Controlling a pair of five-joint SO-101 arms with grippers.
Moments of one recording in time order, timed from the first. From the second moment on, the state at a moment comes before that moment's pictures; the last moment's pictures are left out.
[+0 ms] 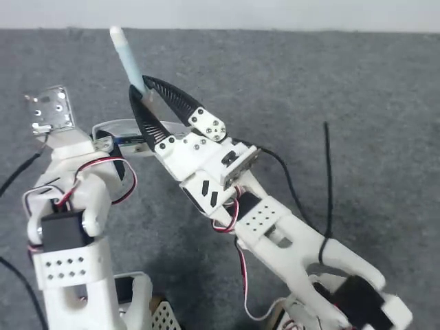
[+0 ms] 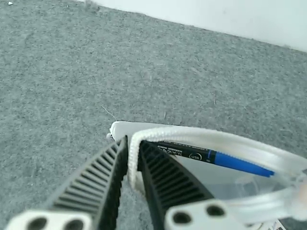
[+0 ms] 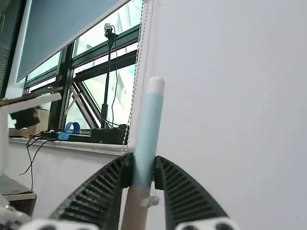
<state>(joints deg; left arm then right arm) -14.2 -56.0 41.5 66.0 11.0 -47.4 -16.8 48.3 -55.0 1.5</state>
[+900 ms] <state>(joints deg) -17.1 -56.0 42.0 66.0 11.0 -47.6 -0.2 60.8 -82.3 6.7</state>
